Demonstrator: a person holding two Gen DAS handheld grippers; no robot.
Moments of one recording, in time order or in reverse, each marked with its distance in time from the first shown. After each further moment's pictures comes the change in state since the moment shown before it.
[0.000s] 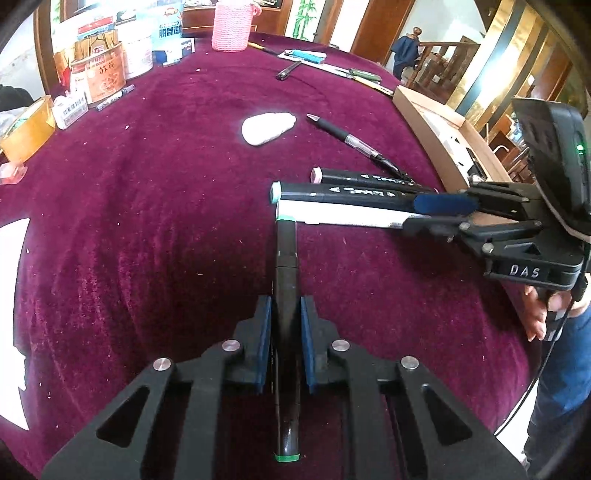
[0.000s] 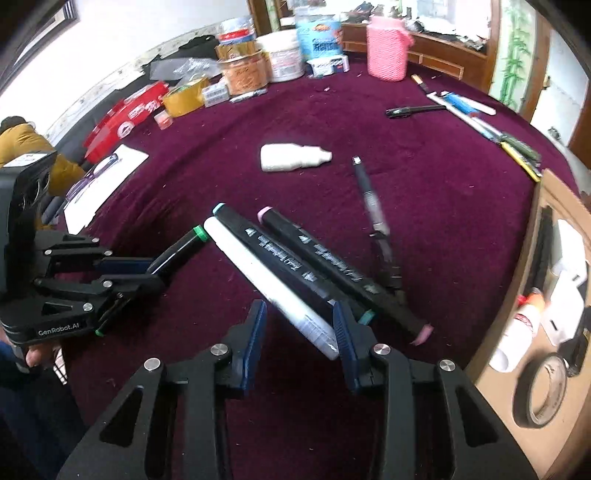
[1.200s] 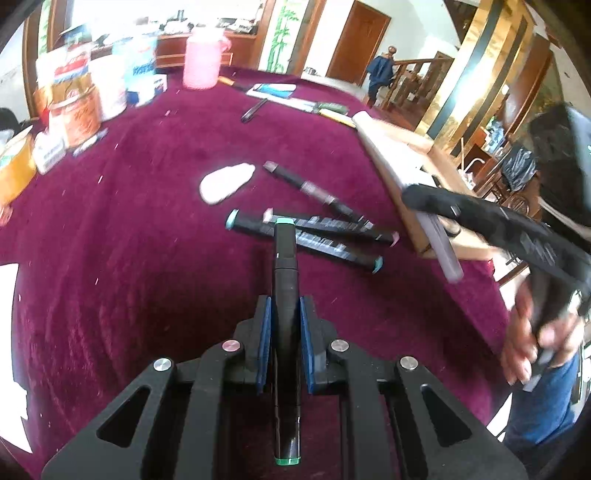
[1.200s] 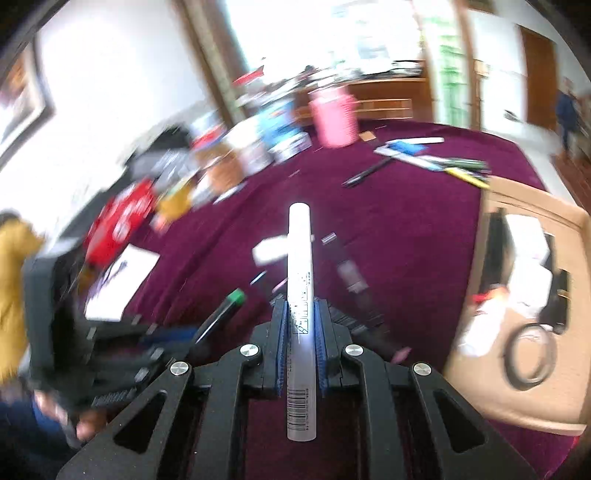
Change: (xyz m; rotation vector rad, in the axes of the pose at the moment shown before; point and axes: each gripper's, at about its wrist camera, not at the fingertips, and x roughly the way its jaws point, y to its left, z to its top) left arm -0.021 -0.027 0.028 0.042 -0.109 -0.081; right arm -0.069 -0.017 0.002 0.293 -0.340 -0.029
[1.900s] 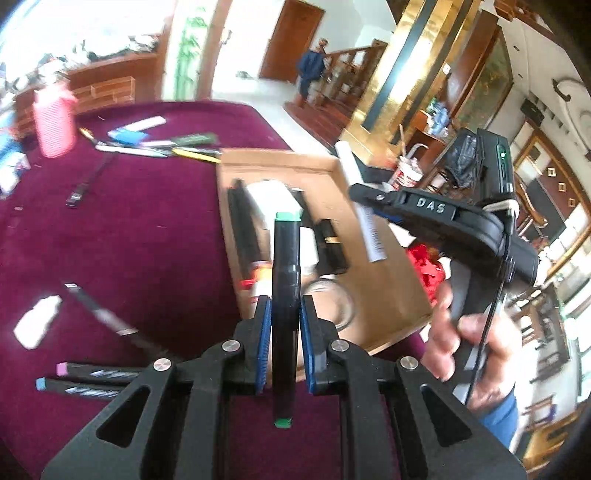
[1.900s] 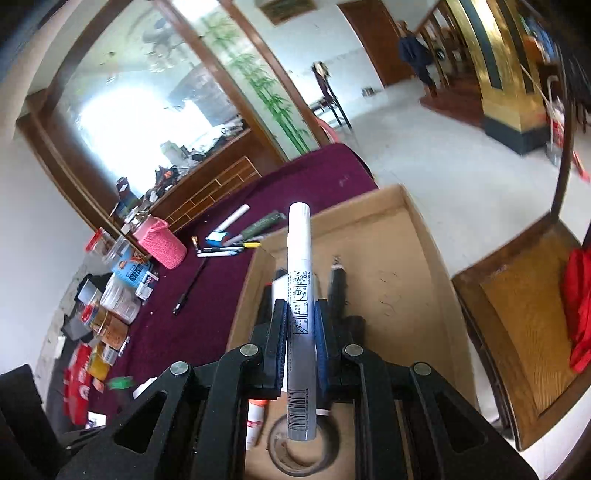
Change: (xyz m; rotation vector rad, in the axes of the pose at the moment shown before) left arm 0.082 -0.158 0.103 0.139 0.021 -0.204; right arm -0.067 -0.208 0.019 0.519 -0.223 -0.214
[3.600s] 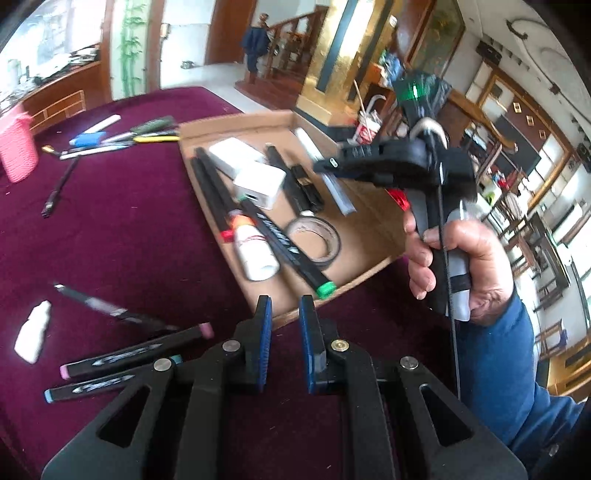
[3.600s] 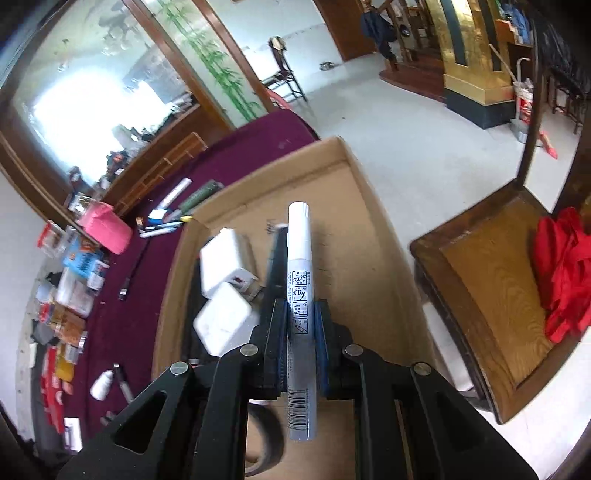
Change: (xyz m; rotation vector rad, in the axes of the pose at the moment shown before) left arm -0.027 -0.002 -0.039 0.213 0.078 -0.060; right arm 0.022 -0.033 -0.009 0.045 0.106 -0.190
